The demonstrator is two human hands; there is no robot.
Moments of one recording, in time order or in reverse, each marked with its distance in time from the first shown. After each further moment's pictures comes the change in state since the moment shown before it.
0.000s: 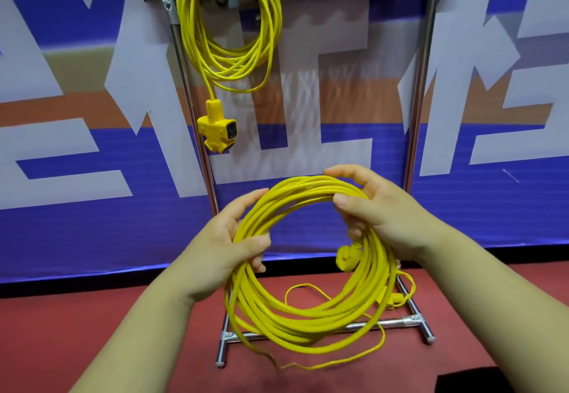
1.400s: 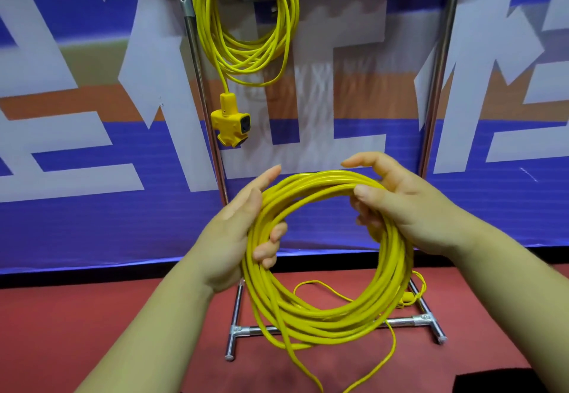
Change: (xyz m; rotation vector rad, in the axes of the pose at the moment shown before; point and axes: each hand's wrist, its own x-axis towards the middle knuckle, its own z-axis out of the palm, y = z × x) left_hand -0.003 0.014 0.003 -0.386 -0.053 0.025; right_hand -0.003 -0.013 0.007 -0.134 -0.009 -0.062
